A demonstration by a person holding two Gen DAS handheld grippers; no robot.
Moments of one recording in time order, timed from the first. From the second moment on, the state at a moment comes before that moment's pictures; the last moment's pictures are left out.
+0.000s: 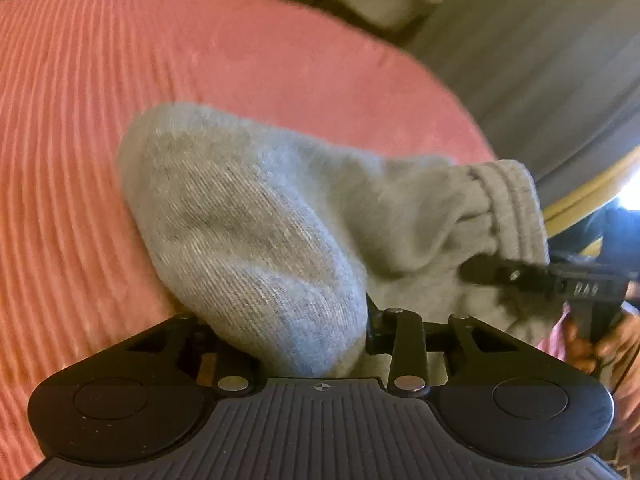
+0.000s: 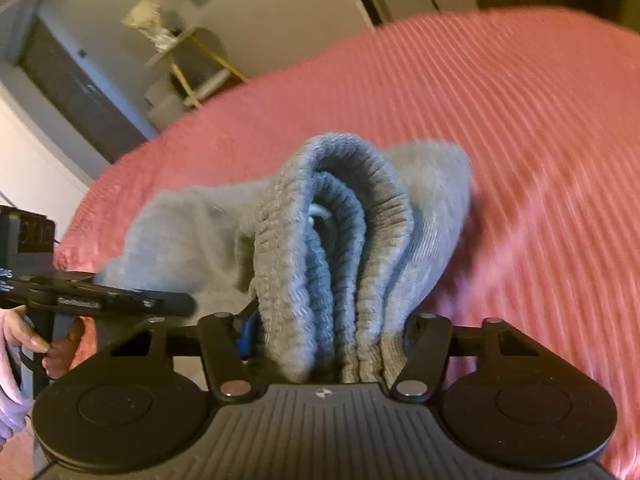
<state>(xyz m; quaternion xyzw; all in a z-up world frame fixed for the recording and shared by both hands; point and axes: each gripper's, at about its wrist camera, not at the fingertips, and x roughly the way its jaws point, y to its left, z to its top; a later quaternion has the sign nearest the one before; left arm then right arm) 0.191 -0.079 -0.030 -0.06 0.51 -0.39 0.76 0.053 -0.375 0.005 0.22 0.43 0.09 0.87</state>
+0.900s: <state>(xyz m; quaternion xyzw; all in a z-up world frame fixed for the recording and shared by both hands) 0.241 -0.036 -0.025 -0.08 0.41 -0.21 0.89 0.130 -0.436 0.008 0.28 0.33 -0.08 0.90</state>
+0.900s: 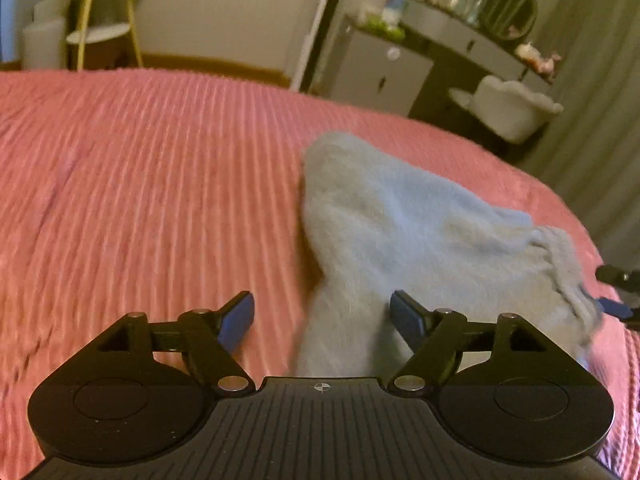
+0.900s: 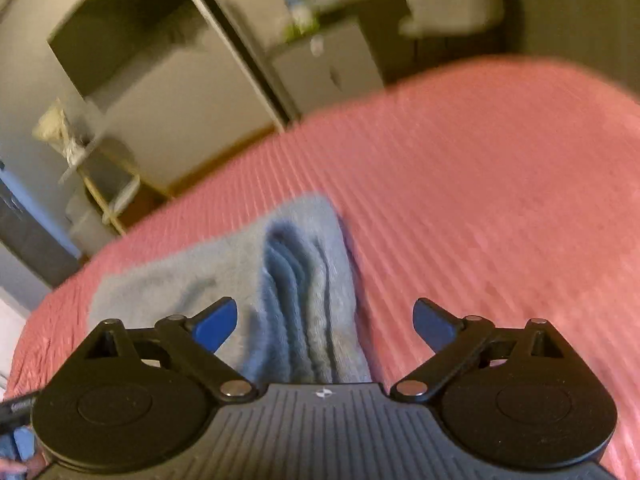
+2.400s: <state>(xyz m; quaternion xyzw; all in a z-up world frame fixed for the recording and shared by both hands) 0.051 -0.056 -0.015 0.05 0.38 -0.07 0.92 -0.011 -0.236 0.045 0.04 0.42 -0.13 0.90</state>
